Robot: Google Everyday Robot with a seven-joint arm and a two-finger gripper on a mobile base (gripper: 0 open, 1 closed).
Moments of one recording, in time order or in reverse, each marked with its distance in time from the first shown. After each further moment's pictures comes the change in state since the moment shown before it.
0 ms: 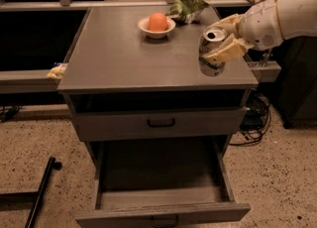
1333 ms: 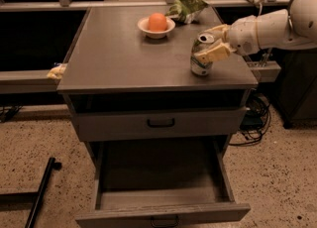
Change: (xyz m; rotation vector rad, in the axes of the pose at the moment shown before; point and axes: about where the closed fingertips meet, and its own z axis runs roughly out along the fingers) arm 0.047 -0.054 0.063 0.022 -0.114 0.137
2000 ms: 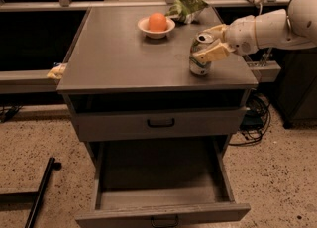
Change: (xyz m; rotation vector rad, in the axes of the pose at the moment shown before) arm 0.000 0.000 0.000 0.000 0.000 0.000
